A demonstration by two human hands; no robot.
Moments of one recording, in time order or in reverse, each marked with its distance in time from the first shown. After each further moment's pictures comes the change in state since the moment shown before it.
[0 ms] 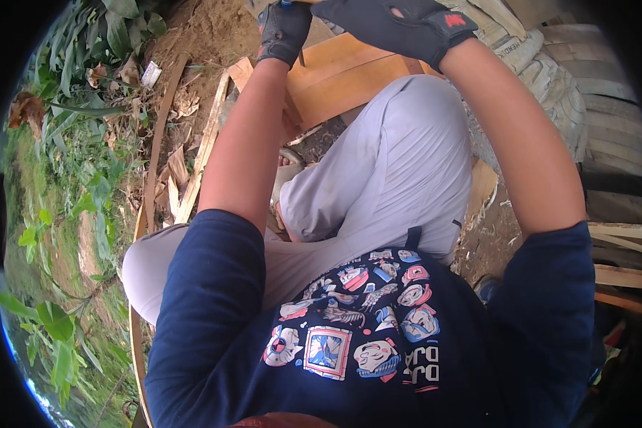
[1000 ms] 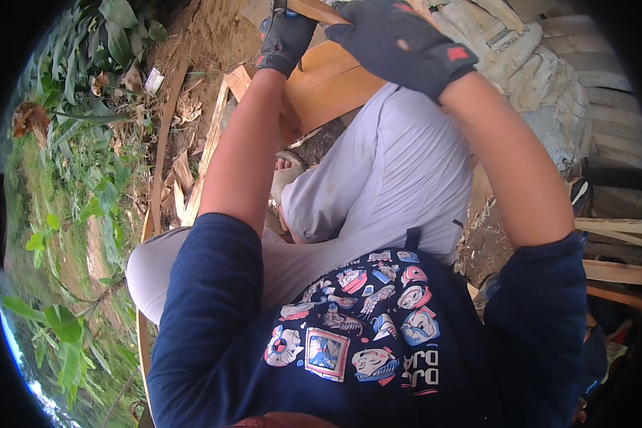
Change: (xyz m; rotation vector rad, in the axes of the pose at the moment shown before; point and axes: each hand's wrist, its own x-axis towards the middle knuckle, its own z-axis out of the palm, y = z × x) left_hand -0.021 0.022 0.001 0.018 -0.010 -0.017; right_hand -0.042 0.011 0.023 -0.005 0.135 0.082
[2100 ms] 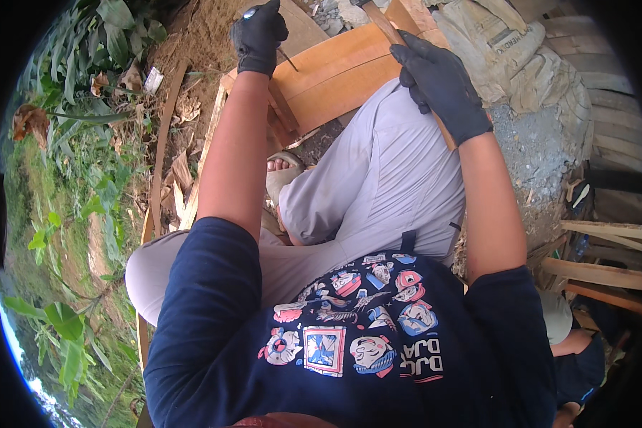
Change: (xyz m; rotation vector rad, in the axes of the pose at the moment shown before) left_hand 0.008 -0.030 -0.025 -0.618 0.042 -0.334; right_hand -0.055 0.059 0.029 0.786 0.015 0.657
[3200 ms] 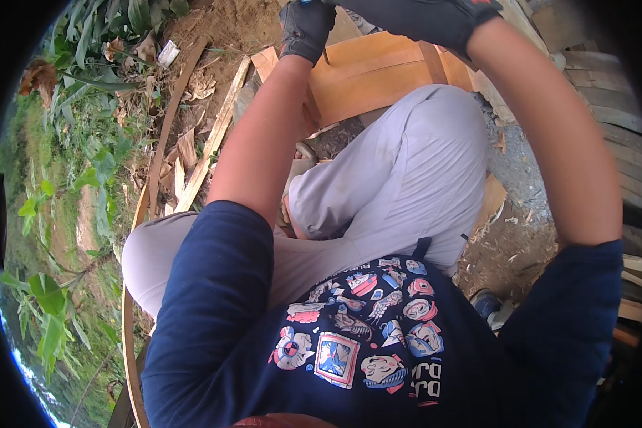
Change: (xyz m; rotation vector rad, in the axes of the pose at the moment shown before) left_hand 0.019 -0.062 0.025 1.150 0.087 0.653; right_hand 0.016 -0.169 0.058 -0.996 -0.338 -0.684
